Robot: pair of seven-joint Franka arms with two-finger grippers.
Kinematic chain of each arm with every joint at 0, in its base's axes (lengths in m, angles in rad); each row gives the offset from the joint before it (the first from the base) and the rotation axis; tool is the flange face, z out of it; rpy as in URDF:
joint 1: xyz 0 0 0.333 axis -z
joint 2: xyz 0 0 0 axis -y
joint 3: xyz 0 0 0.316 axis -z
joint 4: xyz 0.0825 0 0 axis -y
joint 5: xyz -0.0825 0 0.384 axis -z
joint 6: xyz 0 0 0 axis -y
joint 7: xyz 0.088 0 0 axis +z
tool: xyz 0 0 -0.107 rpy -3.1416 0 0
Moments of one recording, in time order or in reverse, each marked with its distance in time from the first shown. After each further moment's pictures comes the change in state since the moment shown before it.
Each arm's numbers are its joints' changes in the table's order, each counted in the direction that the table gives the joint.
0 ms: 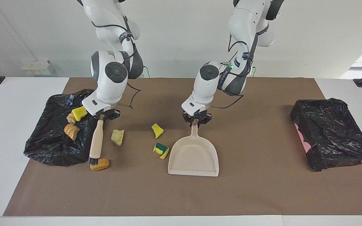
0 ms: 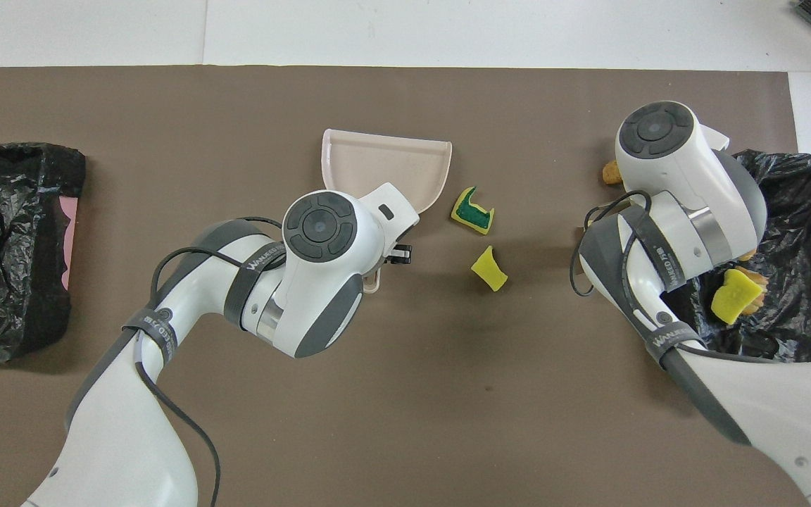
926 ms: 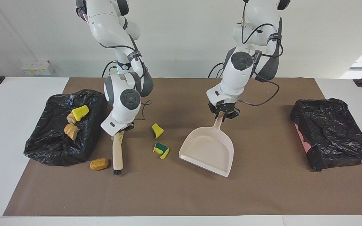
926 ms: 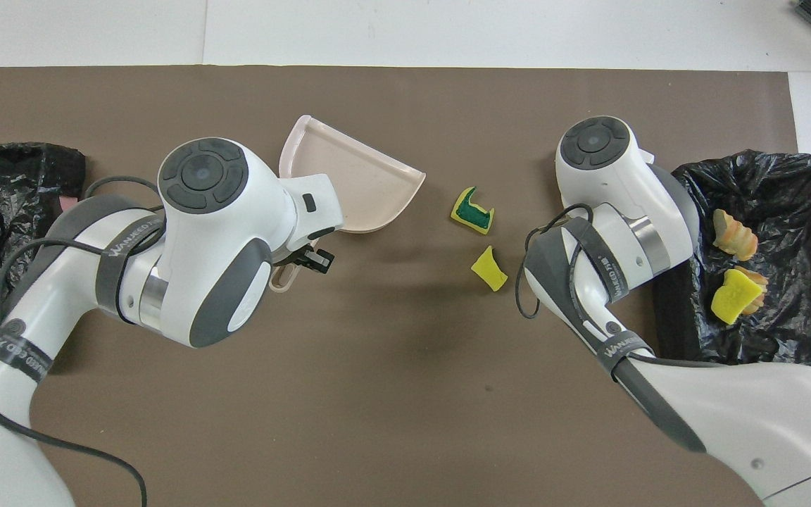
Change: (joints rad) left arm -0.140 0.155 -0.013 0.003 -0.005 -0.310 -0.529; right arm -0.045 -0.020 -0.108 -0.011 -0.165 -0.035 0.047
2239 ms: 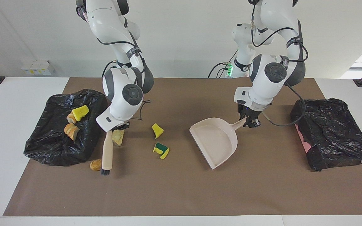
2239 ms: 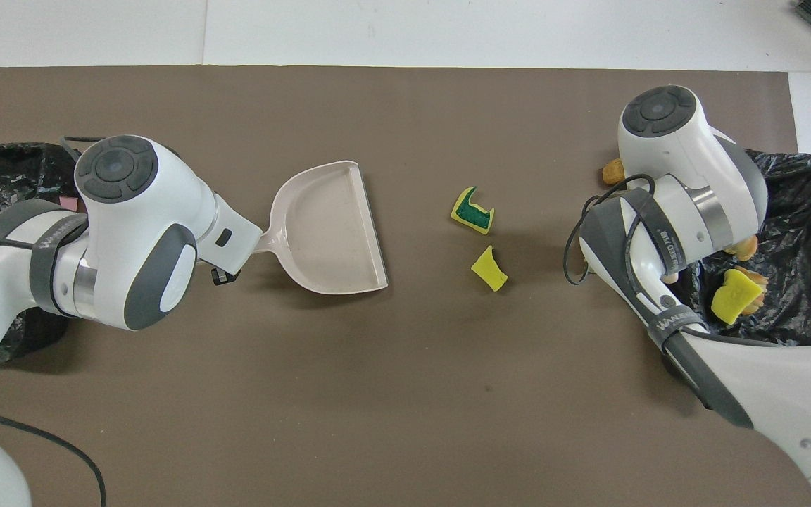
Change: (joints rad) left arm -0.151 0.012 0.007 -0.129 -0.059 0.111 -0.963; right arm 0.110 -0.036 0.032 0.080 0.133 -0.081 -0.224
